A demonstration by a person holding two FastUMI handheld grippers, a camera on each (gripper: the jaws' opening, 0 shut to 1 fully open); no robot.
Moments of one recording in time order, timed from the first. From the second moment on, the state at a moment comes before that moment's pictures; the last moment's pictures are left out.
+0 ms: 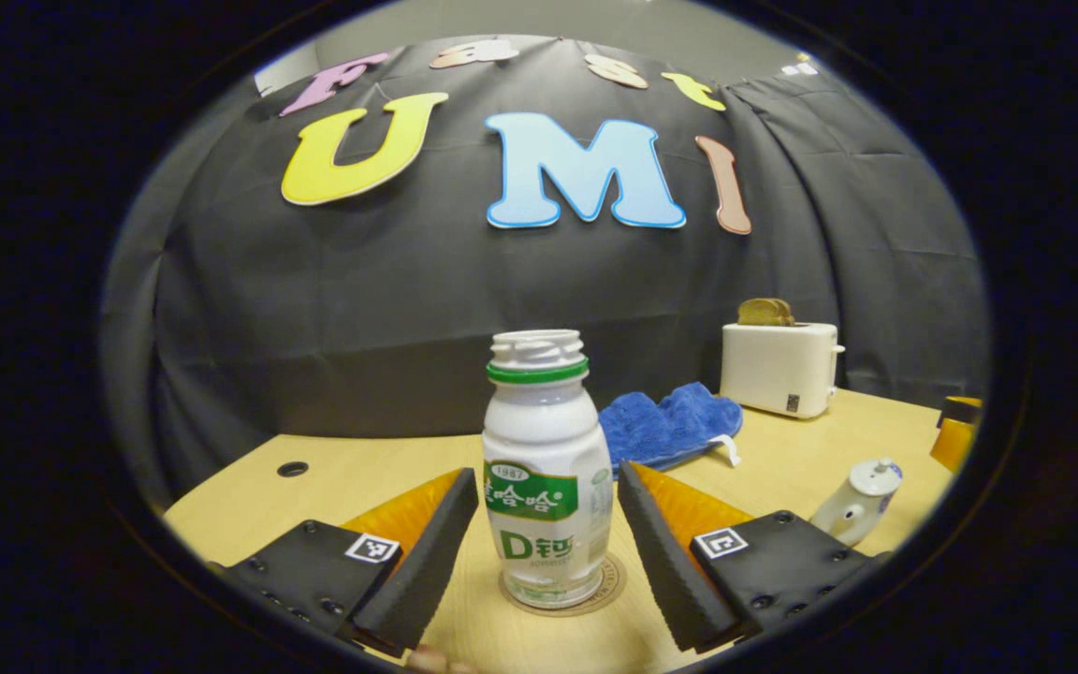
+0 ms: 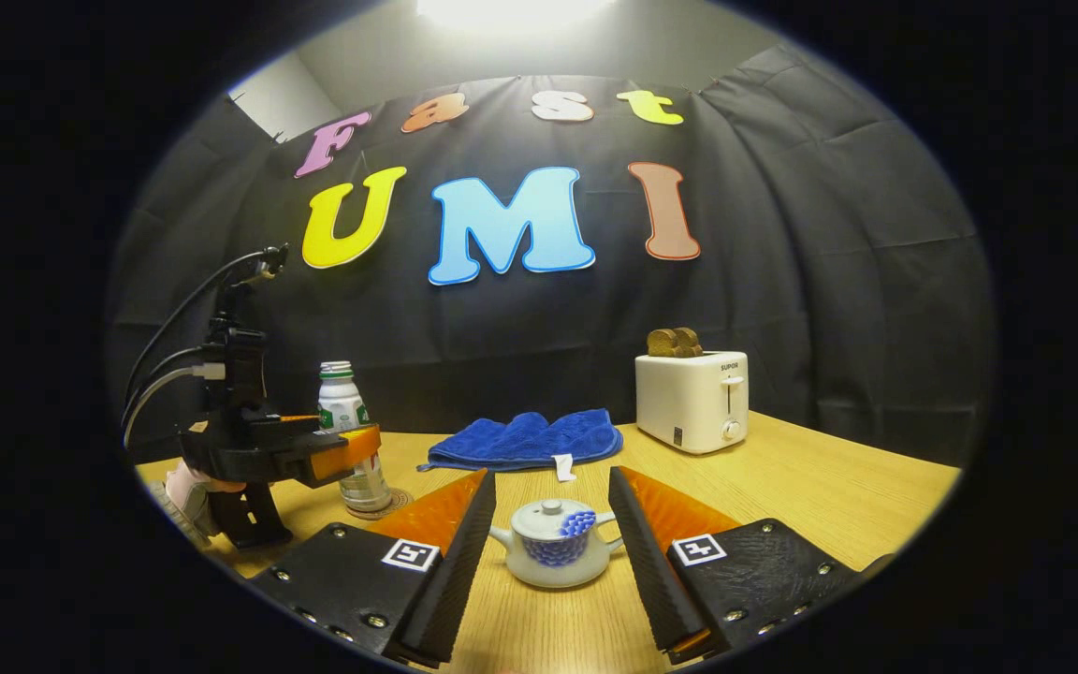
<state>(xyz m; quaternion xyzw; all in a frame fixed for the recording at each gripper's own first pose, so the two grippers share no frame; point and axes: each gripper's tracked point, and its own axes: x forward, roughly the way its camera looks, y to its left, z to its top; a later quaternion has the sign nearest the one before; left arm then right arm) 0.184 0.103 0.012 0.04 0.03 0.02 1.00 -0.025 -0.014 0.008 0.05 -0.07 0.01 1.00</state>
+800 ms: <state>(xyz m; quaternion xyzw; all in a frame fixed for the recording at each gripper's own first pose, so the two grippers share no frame) 0.048 0.063 0.007 0.02 -0.01 0.05 1.00 -0.054 -0.003 0.001 0.04 -0.07 0.01 1.00</state>
